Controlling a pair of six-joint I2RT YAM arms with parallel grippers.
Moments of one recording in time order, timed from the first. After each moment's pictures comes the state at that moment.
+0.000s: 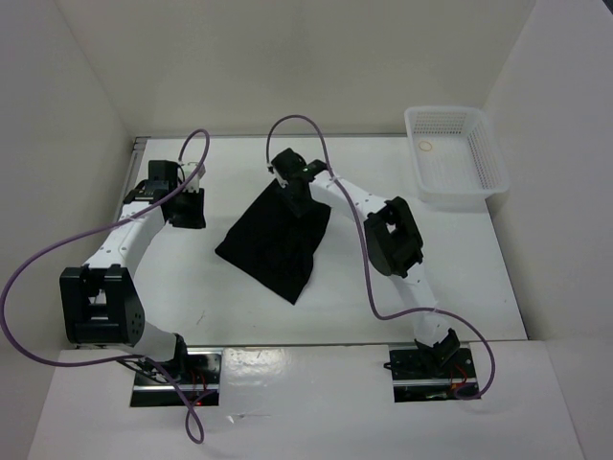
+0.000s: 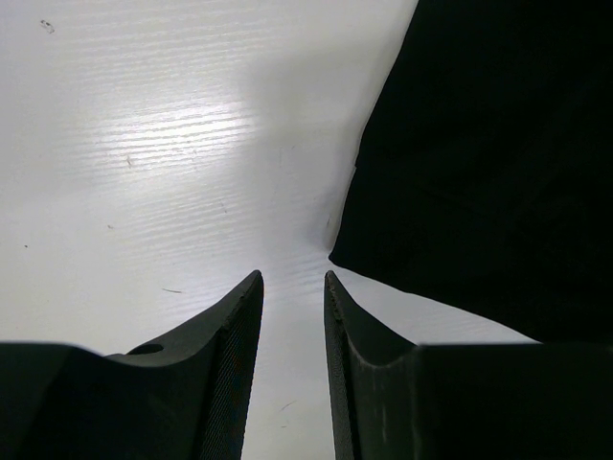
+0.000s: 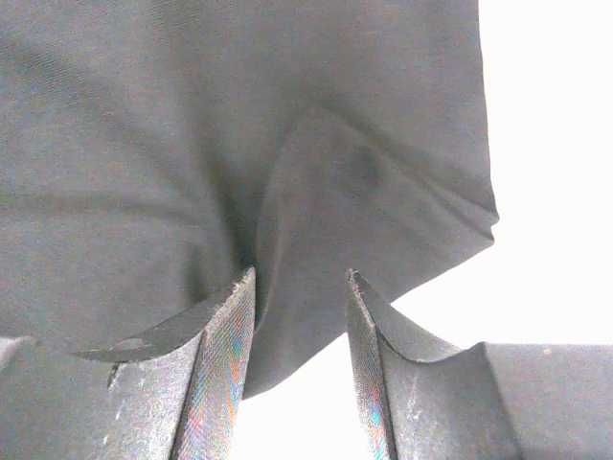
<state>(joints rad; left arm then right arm) 0.04 1.47 1.12 -0.63 0.17 0.08 0.69 2.34 2.04 -0.80 0.22 -0.07</state>
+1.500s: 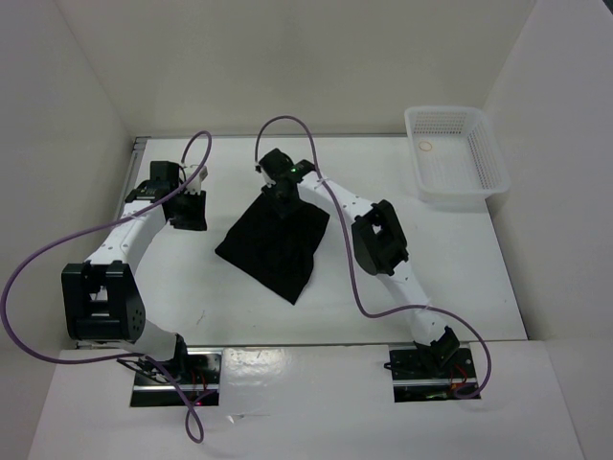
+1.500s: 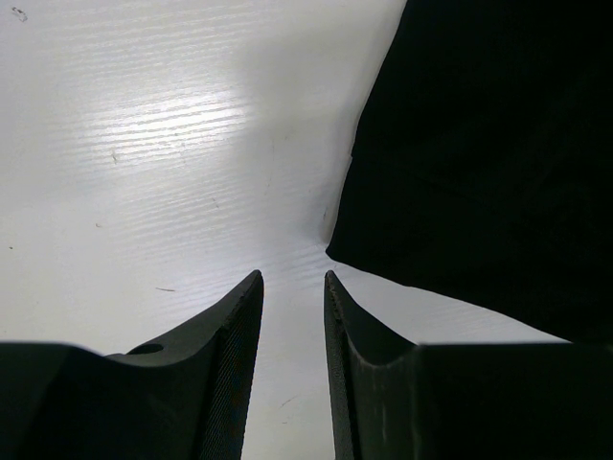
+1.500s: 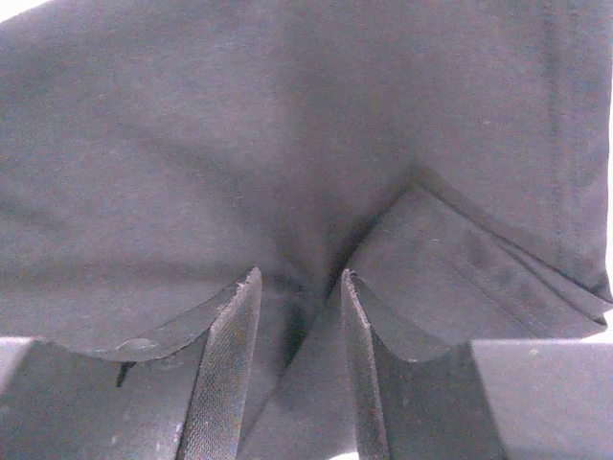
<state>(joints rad) 0.04 1.49 1.12 -0.64 0.19 0.10 0.71 2.47 2.24 -0.85 0.10 0.02</state>
